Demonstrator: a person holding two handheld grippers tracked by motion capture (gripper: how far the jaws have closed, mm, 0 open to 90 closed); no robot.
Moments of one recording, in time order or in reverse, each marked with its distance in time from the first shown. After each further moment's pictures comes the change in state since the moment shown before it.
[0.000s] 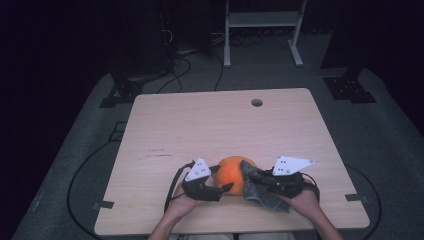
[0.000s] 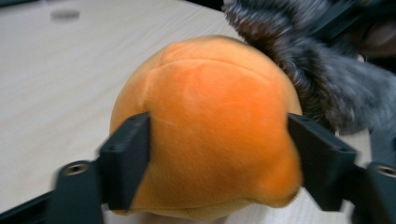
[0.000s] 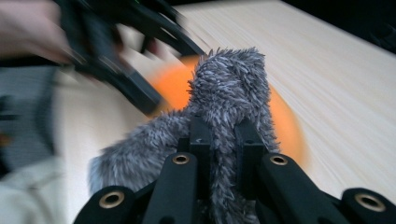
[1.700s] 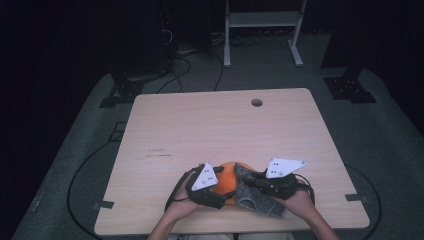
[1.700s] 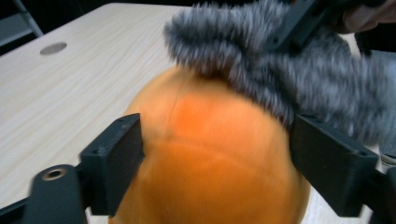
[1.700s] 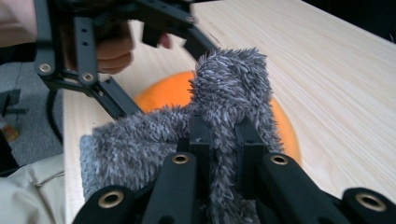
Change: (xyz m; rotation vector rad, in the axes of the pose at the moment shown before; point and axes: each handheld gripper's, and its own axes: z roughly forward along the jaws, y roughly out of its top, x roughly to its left) left arm -0.003 -0.002 -0.001 0.020 -0.006 0.058; right arm -0.001 -0.006 0.014 0.027 0.011 0.009
